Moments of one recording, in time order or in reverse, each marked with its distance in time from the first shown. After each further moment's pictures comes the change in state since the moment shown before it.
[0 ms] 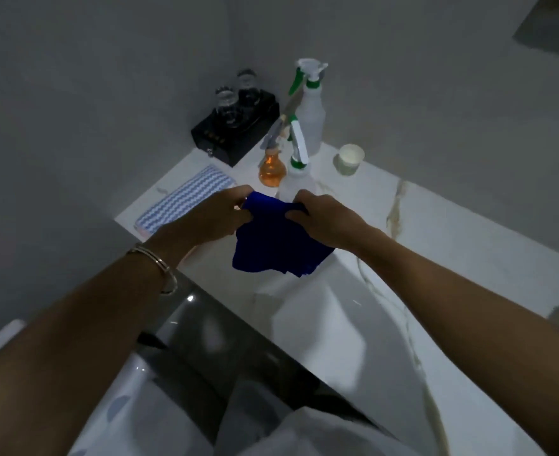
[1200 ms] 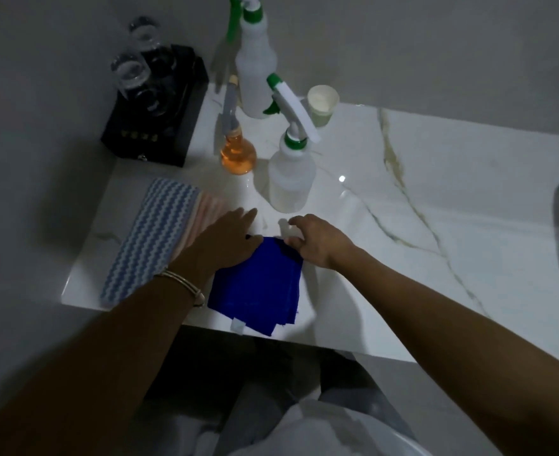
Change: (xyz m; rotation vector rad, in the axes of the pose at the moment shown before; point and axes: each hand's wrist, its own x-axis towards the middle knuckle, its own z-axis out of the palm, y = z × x) left_hand 0.119 -0.112 0.034 0.467 -0.451 0.041; right_hand 0.078 0.011 0.113 0.191 -0.019 0.496
